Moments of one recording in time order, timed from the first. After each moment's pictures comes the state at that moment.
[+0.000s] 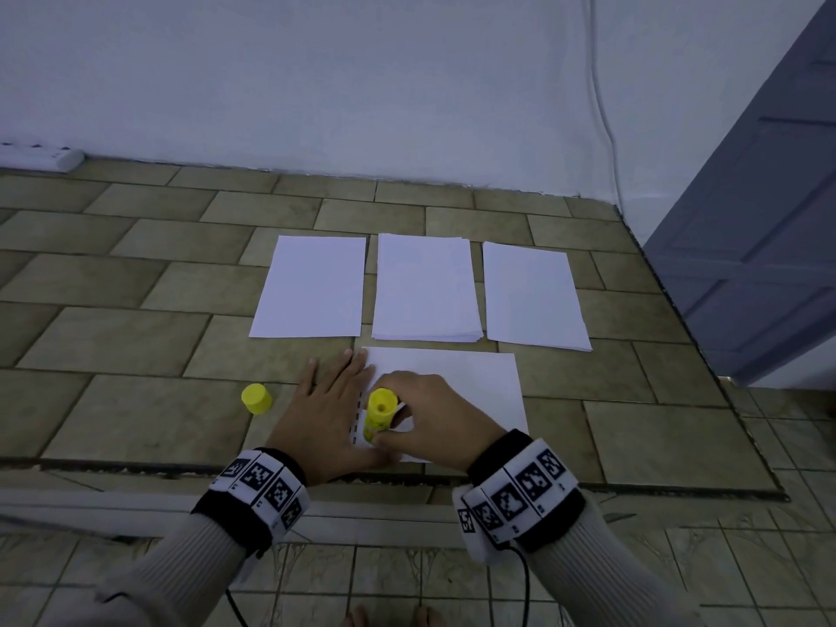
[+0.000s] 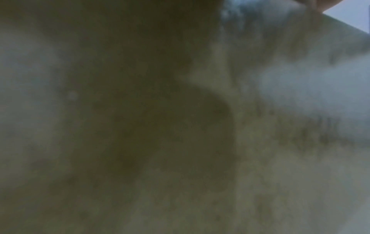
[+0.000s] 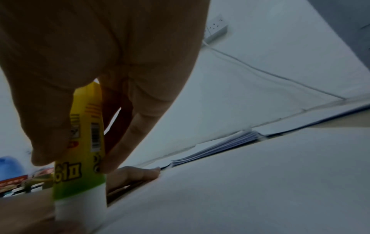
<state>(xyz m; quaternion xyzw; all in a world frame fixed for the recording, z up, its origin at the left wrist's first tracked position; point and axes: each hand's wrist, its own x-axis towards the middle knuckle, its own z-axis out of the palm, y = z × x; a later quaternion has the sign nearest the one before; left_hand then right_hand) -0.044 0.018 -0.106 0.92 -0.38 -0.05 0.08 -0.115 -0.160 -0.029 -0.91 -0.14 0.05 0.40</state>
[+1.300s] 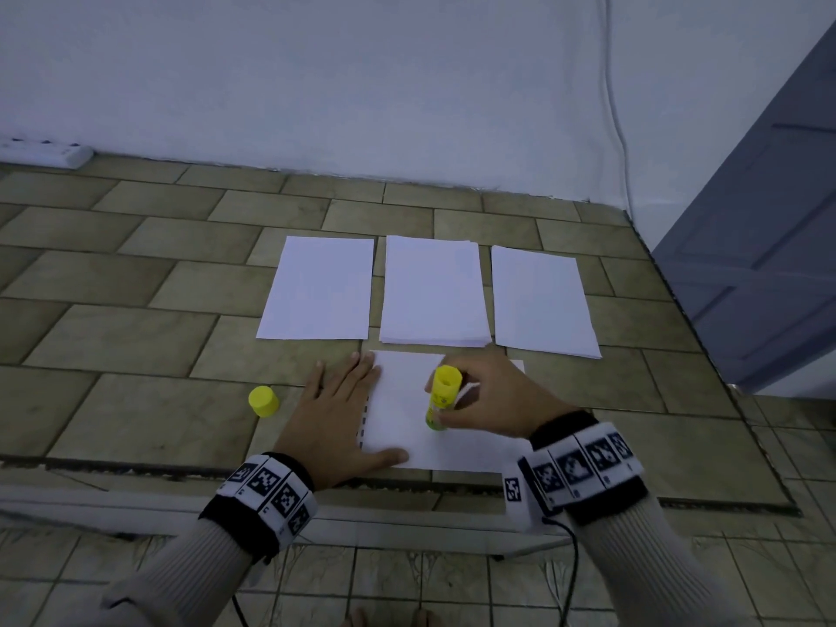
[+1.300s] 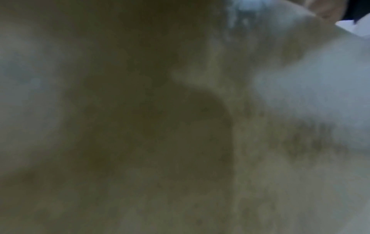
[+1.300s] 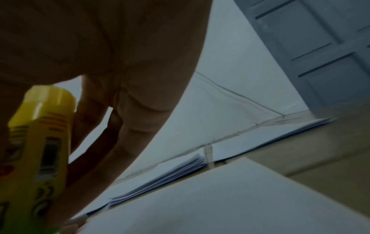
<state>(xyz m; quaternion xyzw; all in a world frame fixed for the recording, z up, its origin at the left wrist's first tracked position) -0.048 0.015 -0.100 0.93 -0.36 -0.06 0.09 -0.106 -0.221 -0.022 -0.88 -0.09 0.08 0.46</state>
